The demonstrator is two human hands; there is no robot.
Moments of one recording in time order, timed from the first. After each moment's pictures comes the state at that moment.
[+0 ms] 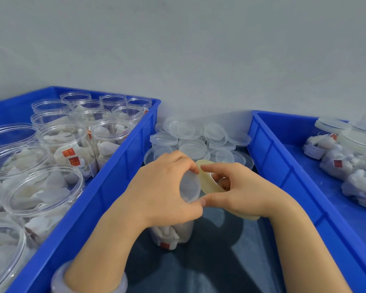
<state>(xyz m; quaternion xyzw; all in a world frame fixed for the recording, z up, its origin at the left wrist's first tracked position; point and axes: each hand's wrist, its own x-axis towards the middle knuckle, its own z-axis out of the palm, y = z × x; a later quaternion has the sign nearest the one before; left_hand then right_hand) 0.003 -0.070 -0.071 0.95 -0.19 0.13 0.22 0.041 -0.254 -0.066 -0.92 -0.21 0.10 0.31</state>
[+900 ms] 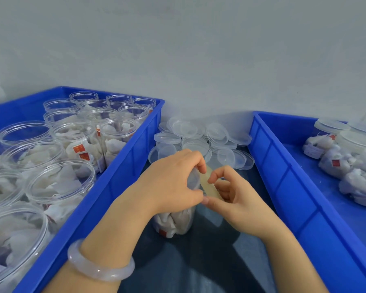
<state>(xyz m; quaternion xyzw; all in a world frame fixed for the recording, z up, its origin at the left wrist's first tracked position) 0.003 -0.074 -0.064 0.94 -0.20 0.05 0.27 0.015 -0.255 -0.109 -0.81 -0.24 0.04 0.54</state>
